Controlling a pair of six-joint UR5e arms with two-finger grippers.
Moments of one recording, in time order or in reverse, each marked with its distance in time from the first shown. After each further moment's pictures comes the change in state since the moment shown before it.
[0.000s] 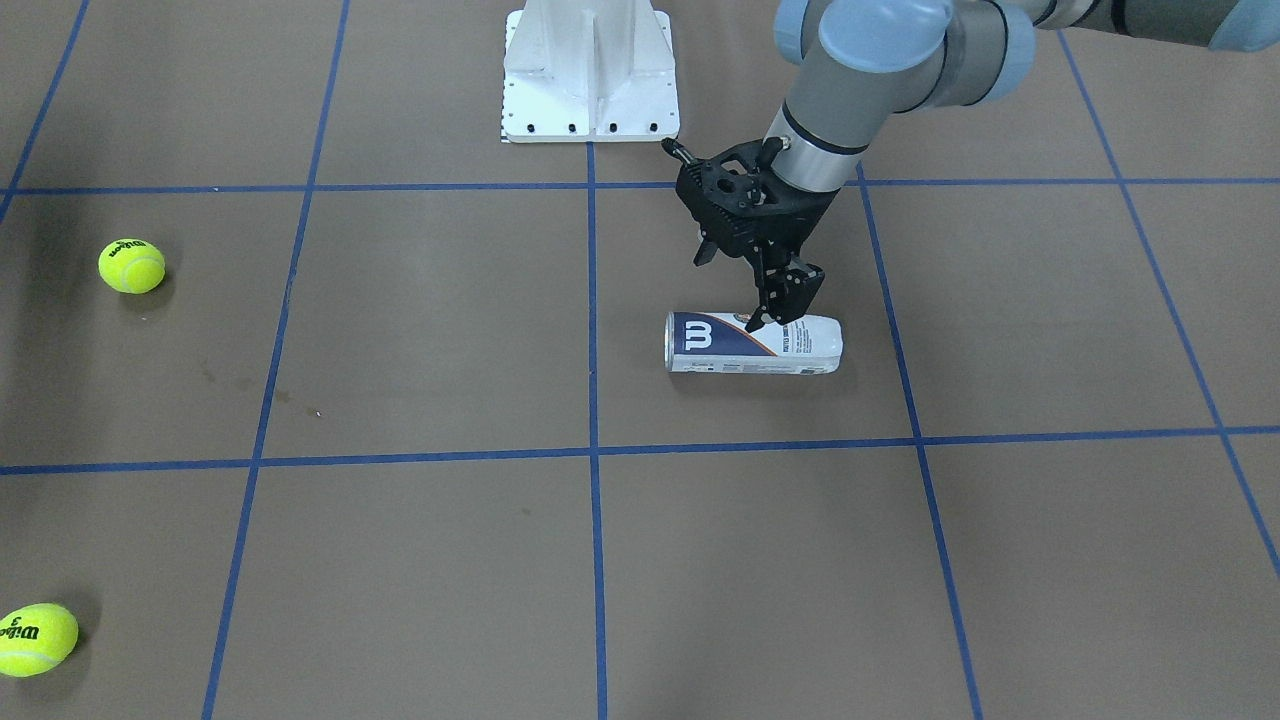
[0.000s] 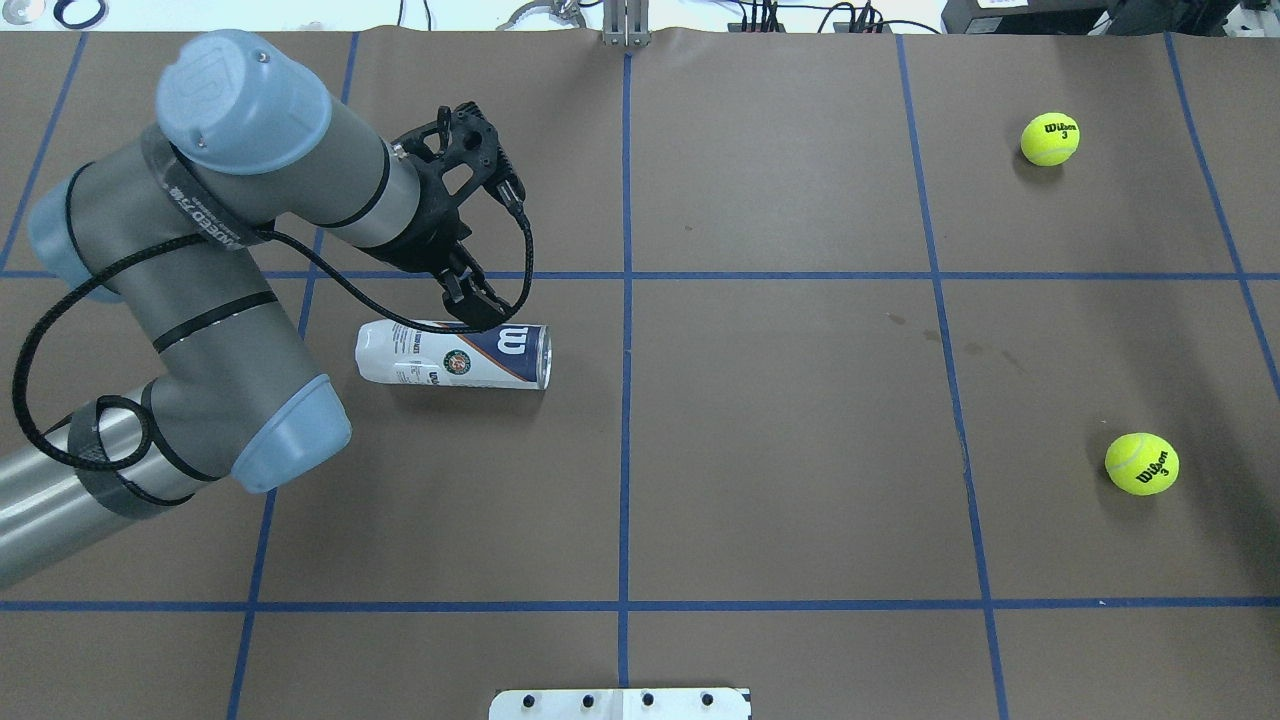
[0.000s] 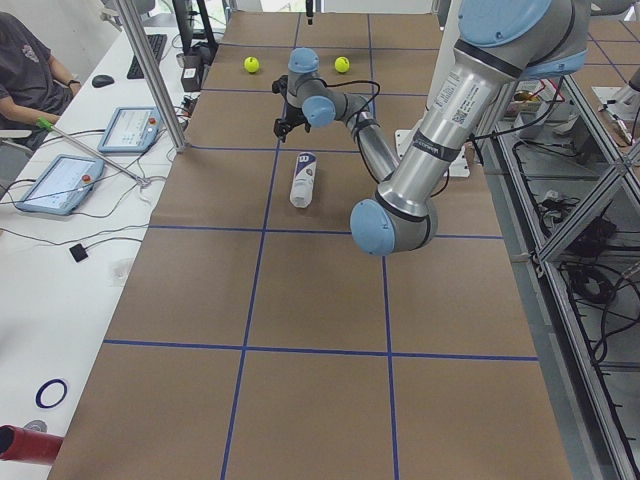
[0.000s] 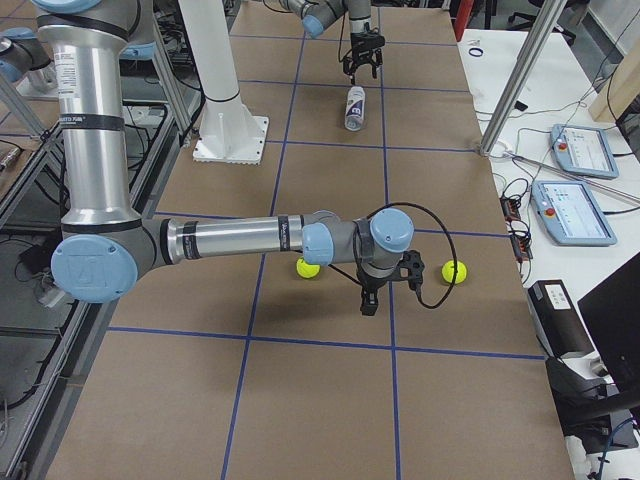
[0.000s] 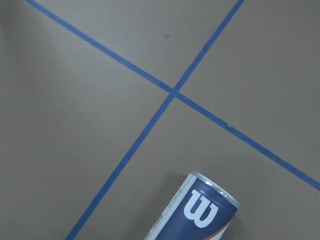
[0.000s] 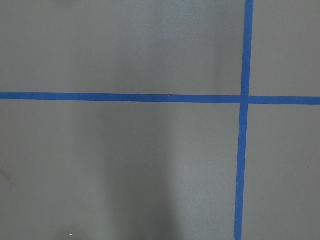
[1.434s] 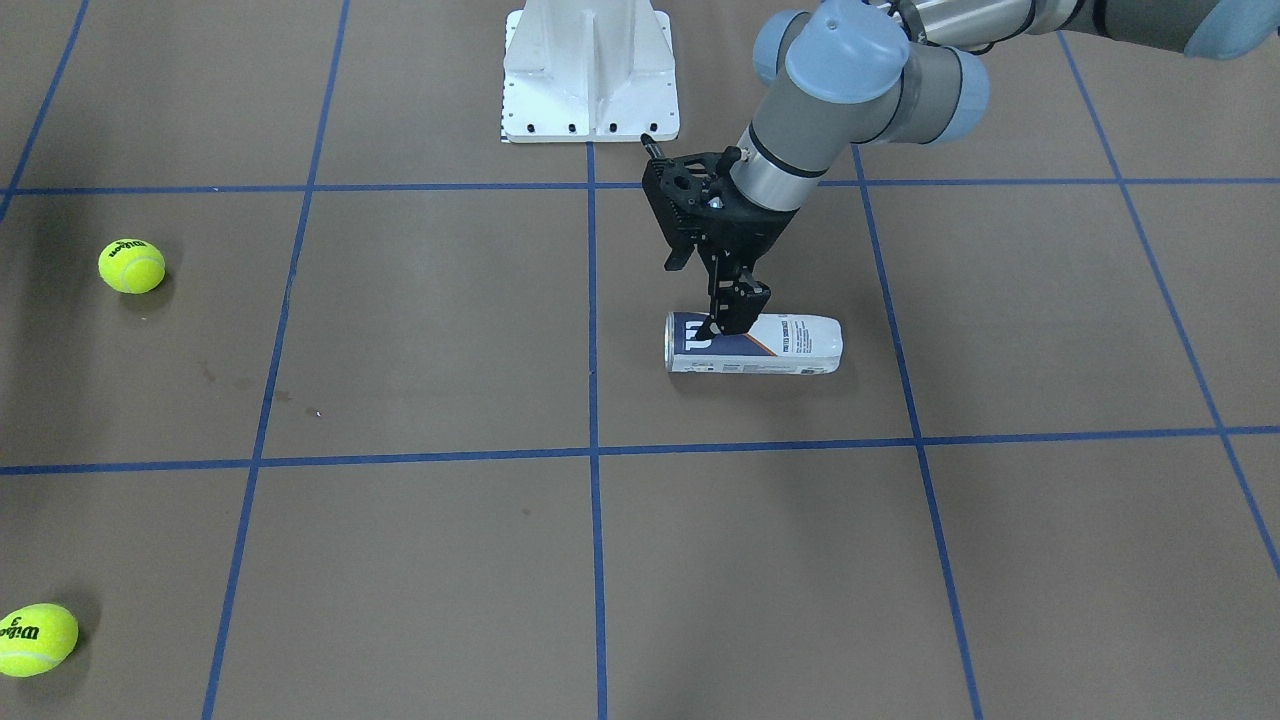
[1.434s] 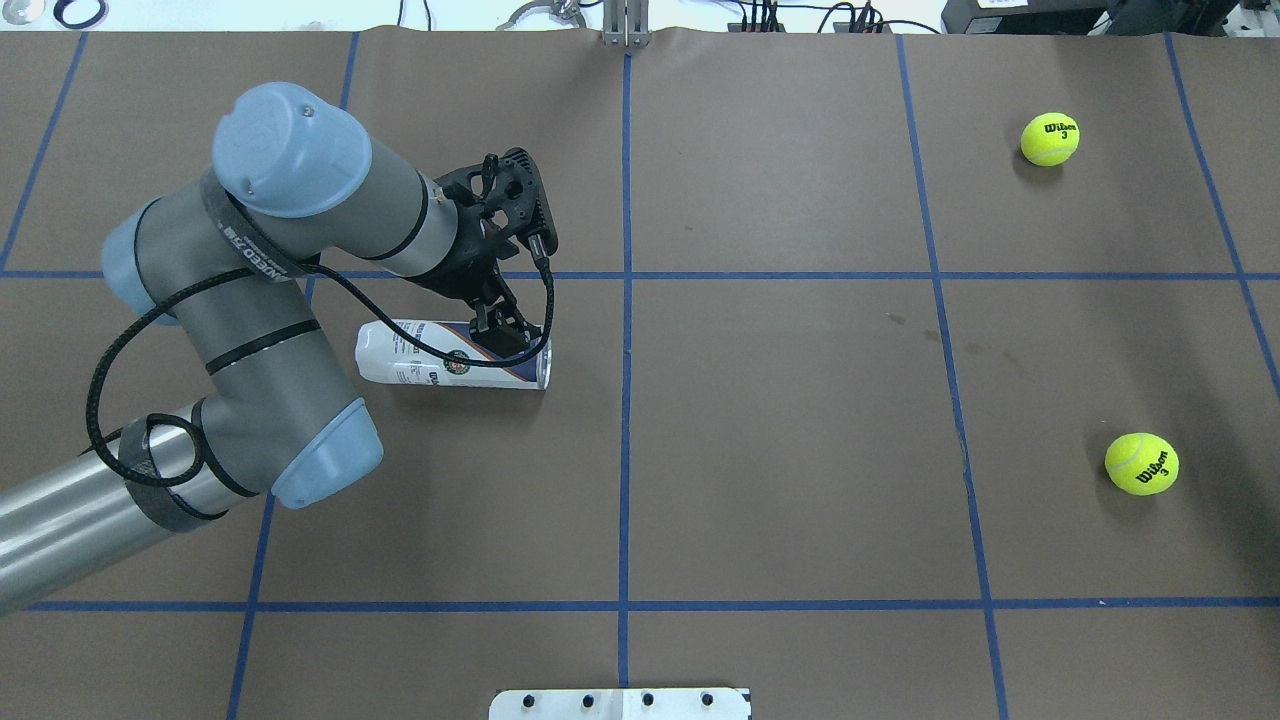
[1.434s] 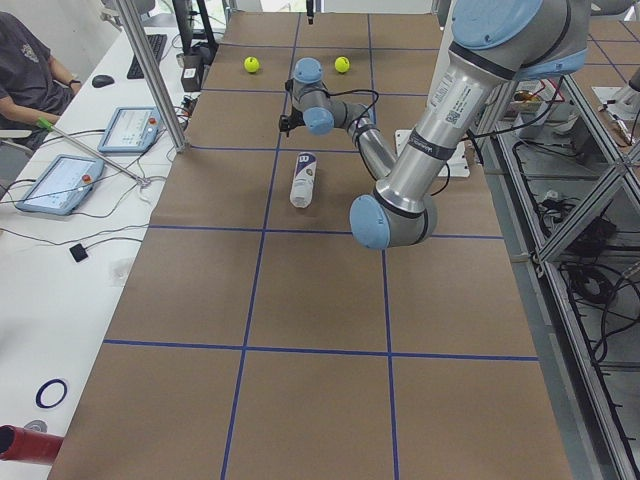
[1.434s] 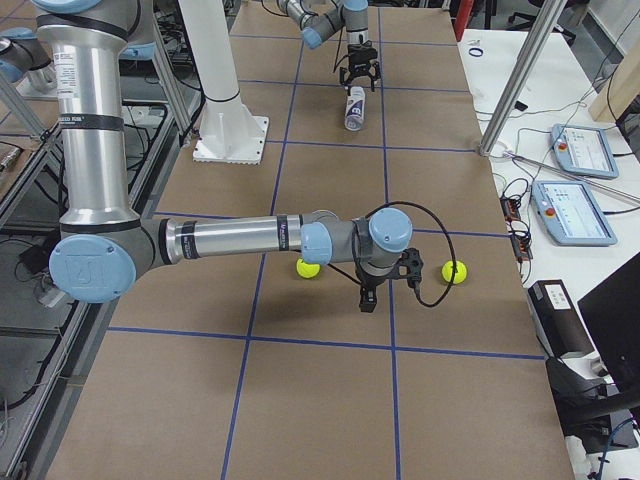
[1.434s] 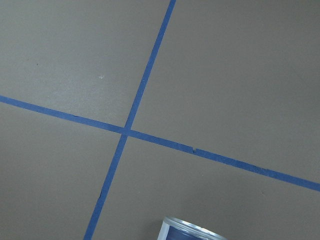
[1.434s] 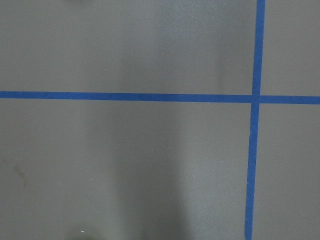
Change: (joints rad) left arm 0.051 -0.008 0.065 -0.126 0.011 0.124; right arm 0.001 -0.006 0.009 0.000 0.033 0.000
